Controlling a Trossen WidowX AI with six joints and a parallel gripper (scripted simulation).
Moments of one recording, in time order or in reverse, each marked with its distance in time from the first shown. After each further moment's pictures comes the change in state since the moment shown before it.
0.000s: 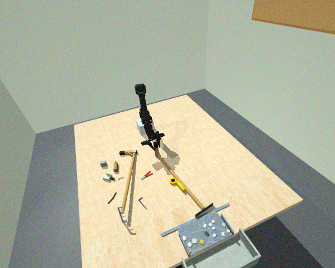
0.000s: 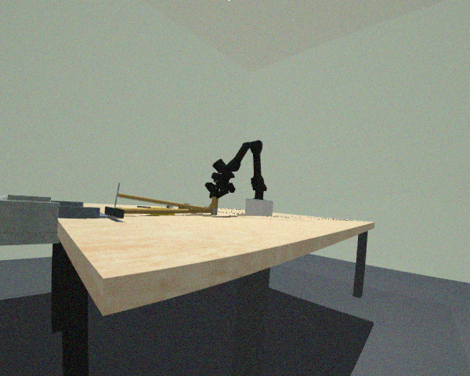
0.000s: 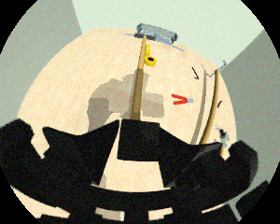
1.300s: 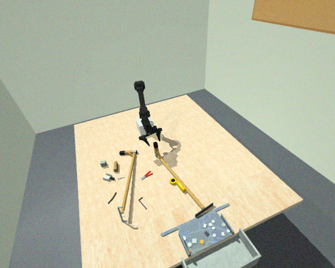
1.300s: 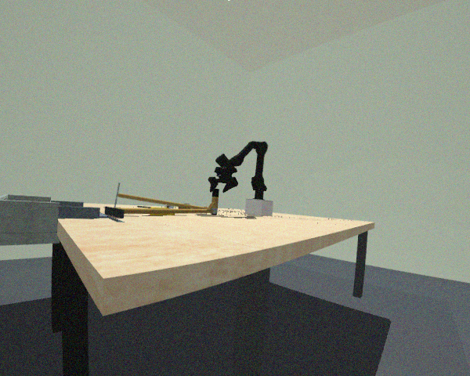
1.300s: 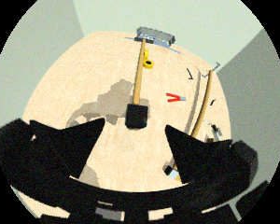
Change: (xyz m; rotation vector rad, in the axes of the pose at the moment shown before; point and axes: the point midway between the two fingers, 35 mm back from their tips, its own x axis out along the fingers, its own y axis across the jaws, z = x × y) arm -0.045 -0.001 0.002 -0.001 0.002 0.000
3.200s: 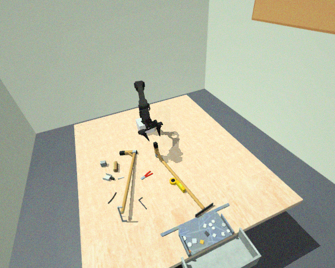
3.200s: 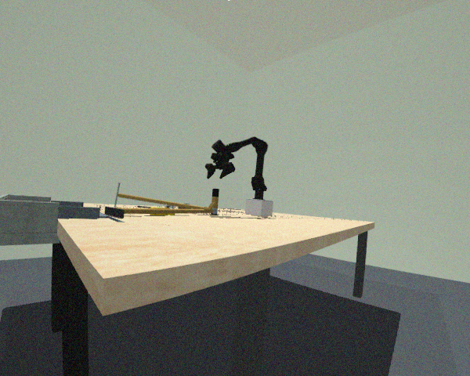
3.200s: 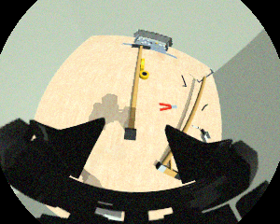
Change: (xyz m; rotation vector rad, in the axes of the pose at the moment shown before) arm -0.043 -0.006 0.070 0.019 0.051 -0.001
